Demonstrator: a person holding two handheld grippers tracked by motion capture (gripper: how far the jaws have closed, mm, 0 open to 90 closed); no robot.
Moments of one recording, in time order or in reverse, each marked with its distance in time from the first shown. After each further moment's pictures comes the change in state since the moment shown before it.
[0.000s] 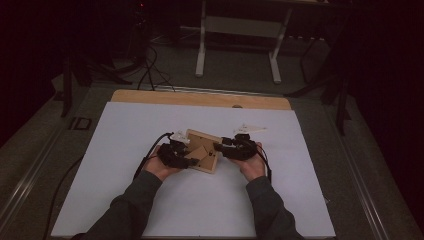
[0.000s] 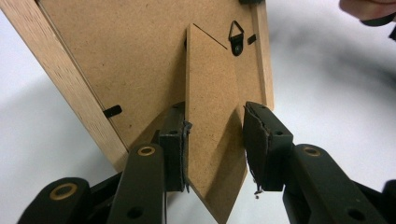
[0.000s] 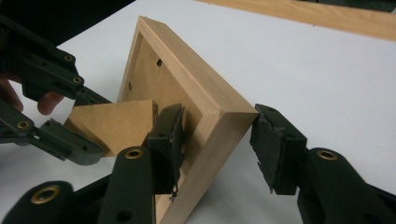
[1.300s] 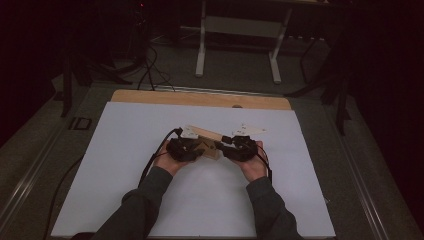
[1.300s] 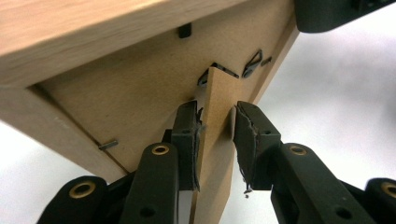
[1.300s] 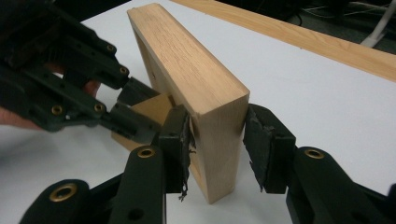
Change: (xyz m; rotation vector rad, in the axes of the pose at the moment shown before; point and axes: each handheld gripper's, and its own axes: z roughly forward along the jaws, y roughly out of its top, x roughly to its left) left arm 0.002 0.017 0.022 -0.070 0.121 0.027; right arm 0.014 0.006 -0.009 -0.019 -0.062 -0.116
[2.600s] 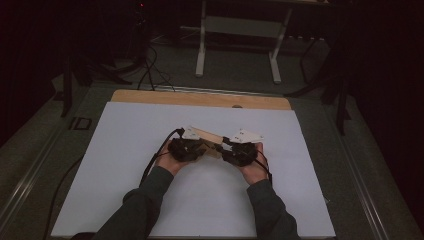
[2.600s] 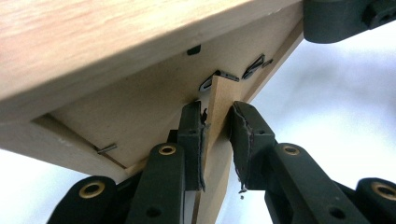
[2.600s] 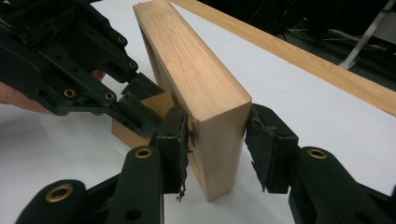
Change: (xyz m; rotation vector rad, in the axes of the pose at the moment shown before) left arm -0.003 0.002 0.006 -0.001 -0.002 0.055; right arm 0.012 -0.005 -0.005 -0.026 -0.063 -0.134
